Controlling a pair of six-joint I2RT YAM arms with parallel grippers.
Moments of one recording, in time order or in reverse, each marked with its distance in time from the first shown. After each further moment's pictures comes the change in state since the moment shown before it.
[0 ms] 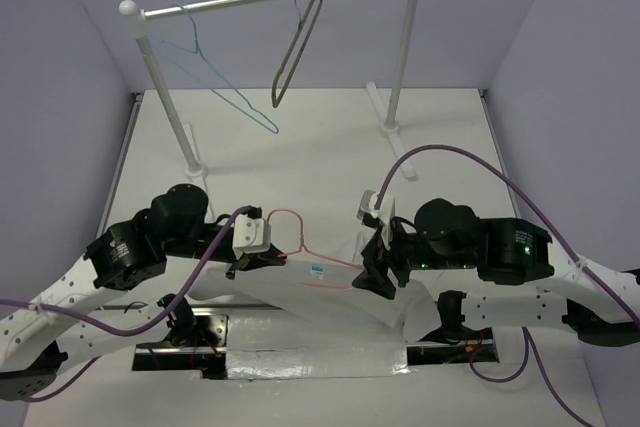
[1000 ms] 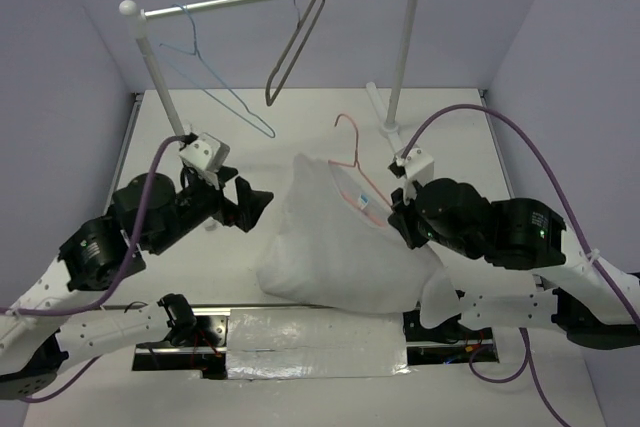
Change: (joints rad) left arm 0.000 0.027 0.212 0.059 -0.803 -0.439; right arm -0.067 0.094 0.200 -0.275 0.481 0.186
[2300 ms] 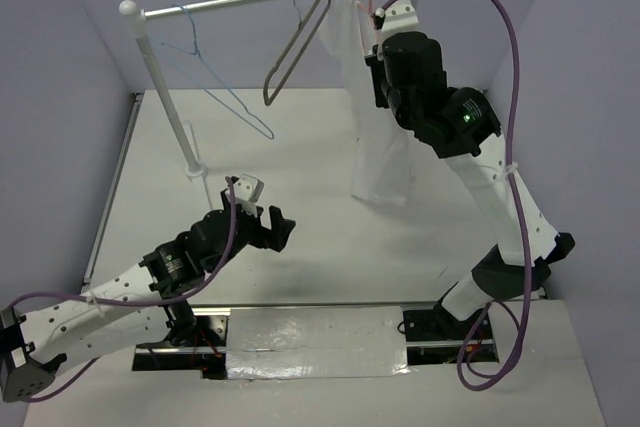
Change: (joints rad) left arm -0.001 -0.049 -0.689 0.494 -0.100 -0.219; right arm -0.523 0.626 0.728 0.257 0.161 -0.347
